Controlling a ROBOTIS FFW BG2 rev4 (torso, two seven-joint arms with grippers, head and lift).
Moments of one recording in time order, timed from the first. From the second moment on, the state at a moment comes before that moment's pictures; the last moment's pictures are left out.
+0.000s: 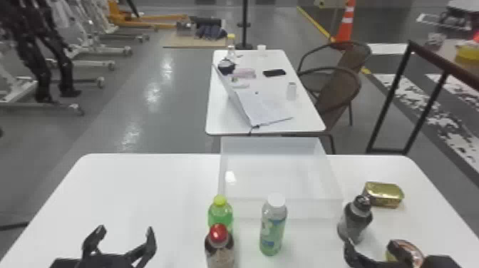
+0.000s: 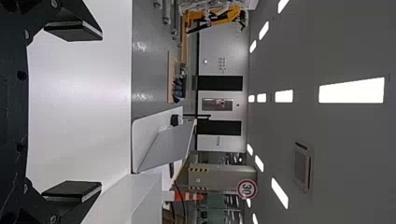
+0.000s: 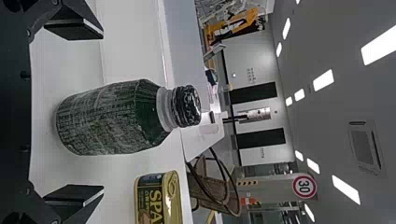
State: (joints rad) left arm 0.36 0.00 0.11 -1.65 0.06 -0.31 -0.14; right arm 0.27 -0.23 0.06 -1.49 -0.38 -0.24 0.10
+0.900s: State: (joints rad) left arm 0.36 0.00 0.11 -1.65 0.07 -0.32 -0.14; right arm 0.18 -0.23 0.06 -1.41 -0.38 -0.23 0.13
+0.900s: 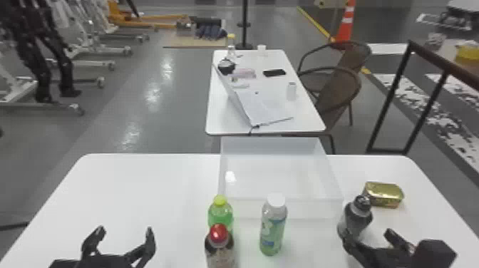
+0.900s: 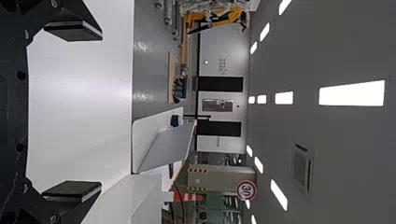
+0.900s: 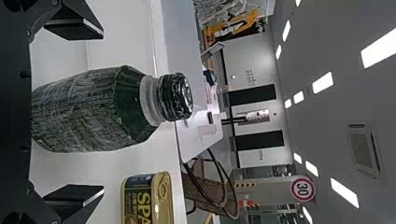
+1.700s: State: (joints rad) left arm 0.36 0.00 0.11 -1.65 0.08 -0.33 -0.14; right arm 0.12 -0.24 0.06 -1.36 -0.37 -0.22 0.14
